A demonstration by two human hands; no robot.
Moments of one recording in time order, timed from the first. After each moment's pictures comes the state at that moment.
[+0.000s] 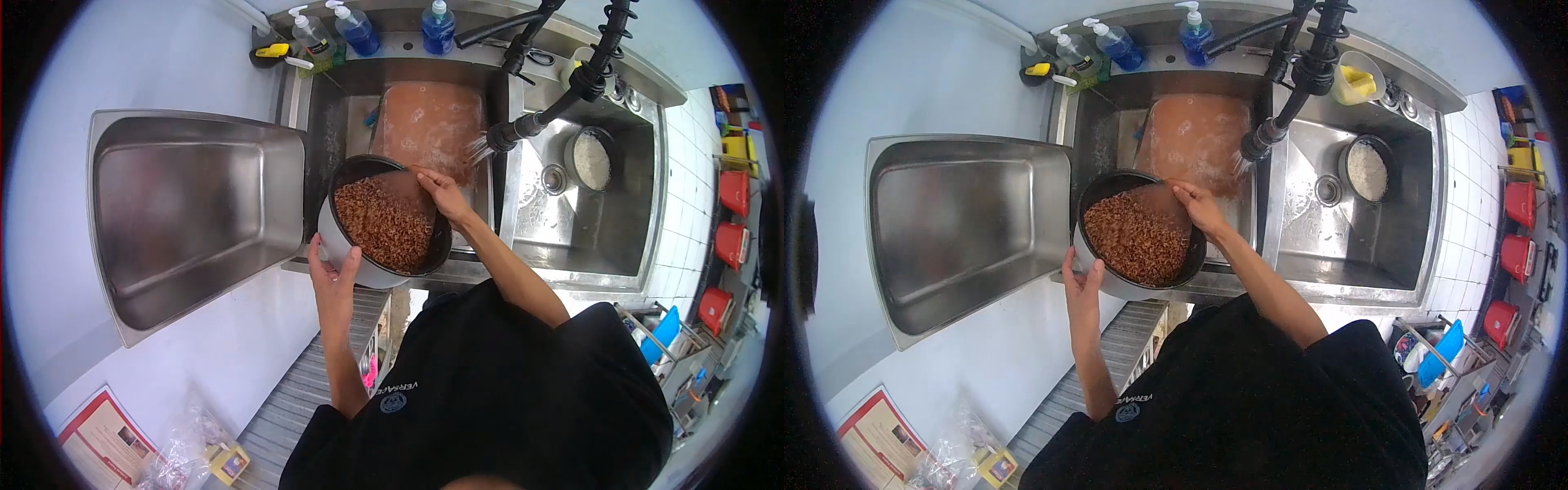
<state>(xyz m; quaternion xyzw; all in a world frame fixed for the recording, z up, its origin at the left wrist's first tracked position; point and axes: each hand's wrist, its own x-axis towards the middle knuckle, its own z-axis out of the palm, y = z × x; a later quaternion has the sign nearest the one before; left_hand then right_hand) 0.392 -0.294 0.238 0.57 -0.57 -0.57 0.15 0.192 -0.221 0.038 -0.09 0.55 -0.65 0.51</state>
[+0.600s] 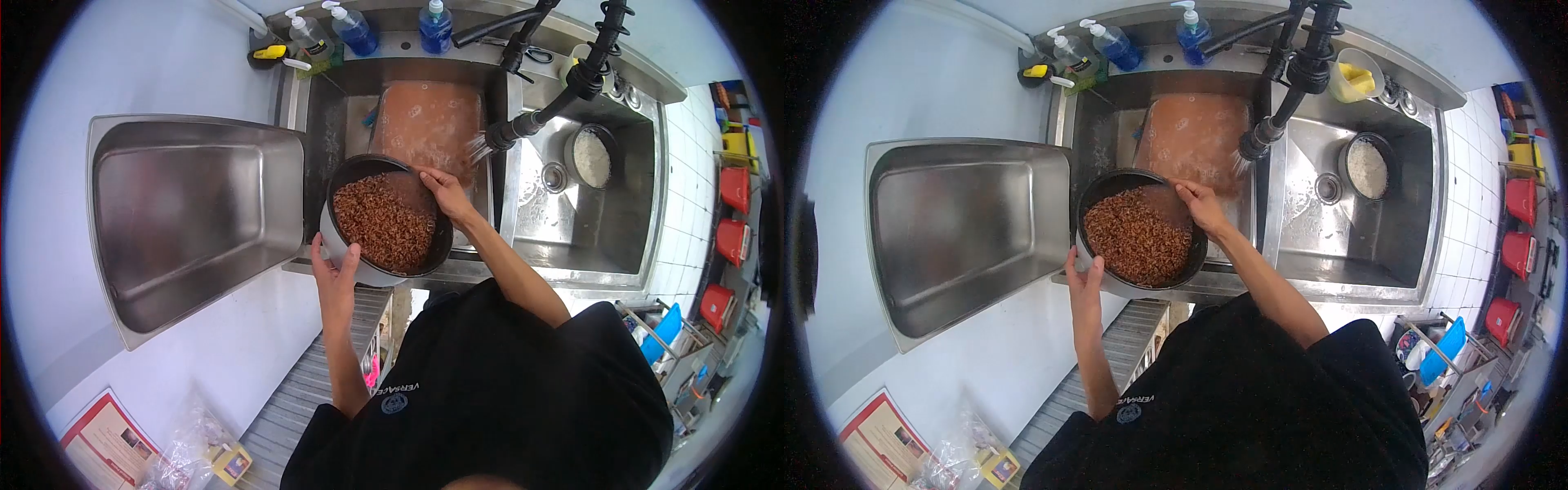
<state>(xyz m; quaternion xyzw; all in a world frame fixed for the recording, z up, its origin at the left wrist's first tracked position) 0.390 -0.297 0.226 0.57 -0.55 -0.59 0.14 0.188 -0.219 0.043 -0.08 0.57 -0.65 0.49</state>
